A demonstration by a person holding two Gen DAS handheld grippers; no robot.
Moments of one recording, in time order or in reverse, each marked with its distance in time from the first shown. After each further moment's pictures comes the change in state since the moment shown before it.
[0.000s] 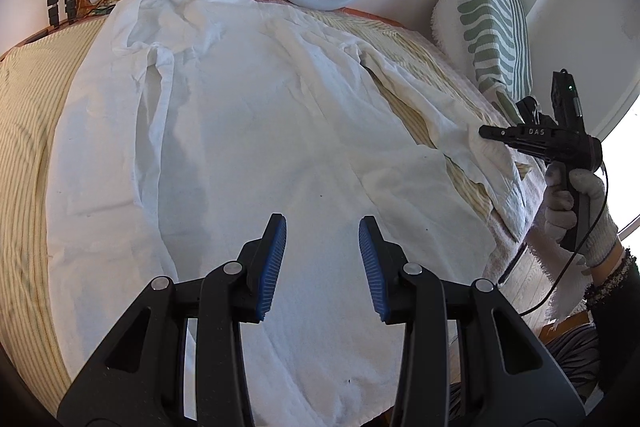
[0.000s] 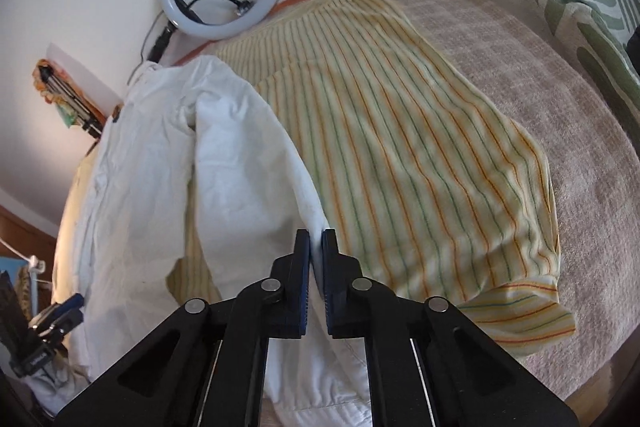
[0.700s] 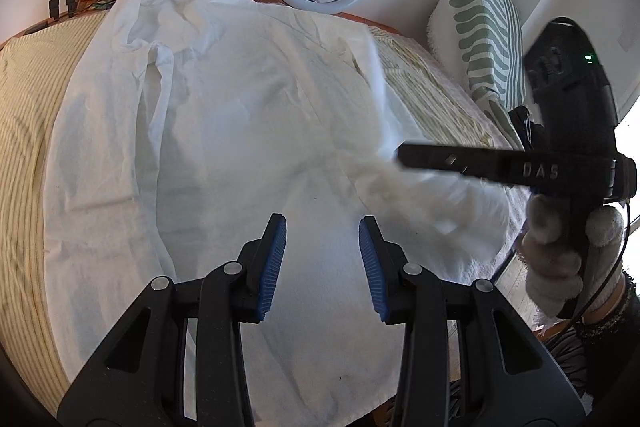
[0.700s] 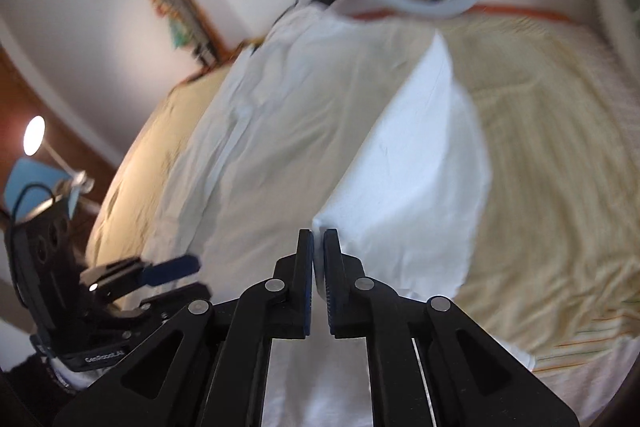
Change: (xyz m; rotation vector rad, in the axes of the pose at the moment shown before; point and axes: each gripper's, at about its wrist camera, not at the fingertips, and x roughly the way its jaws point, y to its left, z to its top) left arm -0.005 0.002 0.000 -0.030 -0.010 -0.036; right arm 0.042 0.173 -0.049 -0.294 0.181 0.263
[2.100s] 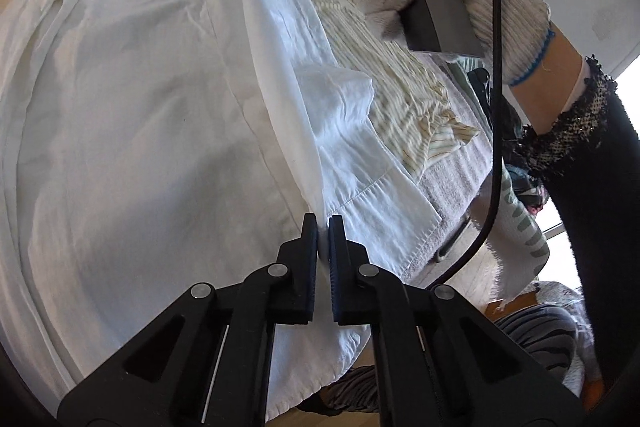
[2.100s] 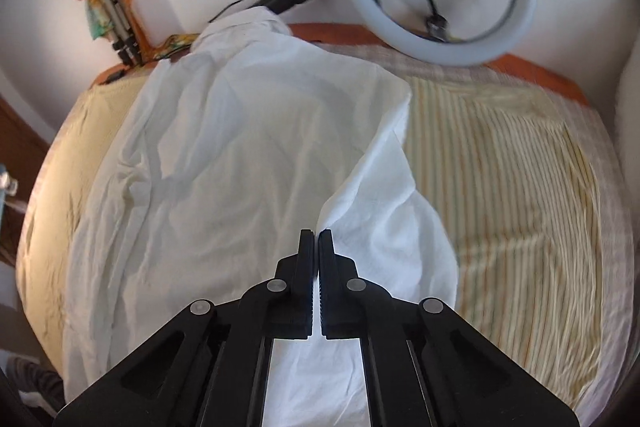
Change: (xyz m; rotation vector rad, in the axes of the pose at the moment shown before) left arm 0.042 -0.043 -0.030 -0.027 0.158 -0.182; right arm 0.067 -0.008 0.138 -0.141 0.041 -0.356
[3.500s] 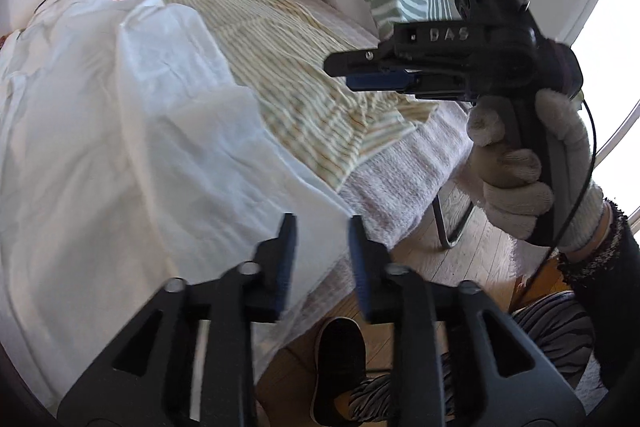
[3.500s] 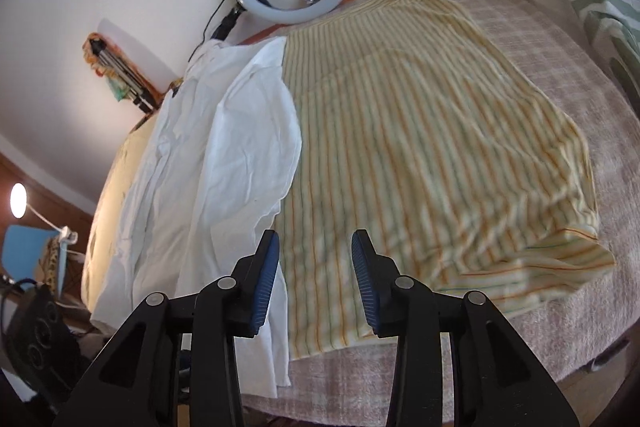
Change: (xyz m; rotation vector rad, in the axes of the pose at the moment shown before) left arm 0.009 -0.091 -0.007 0.253 -0.044 0.057; right arm -0.108 -0.126 -0.198 0.411 -0.138 0.249
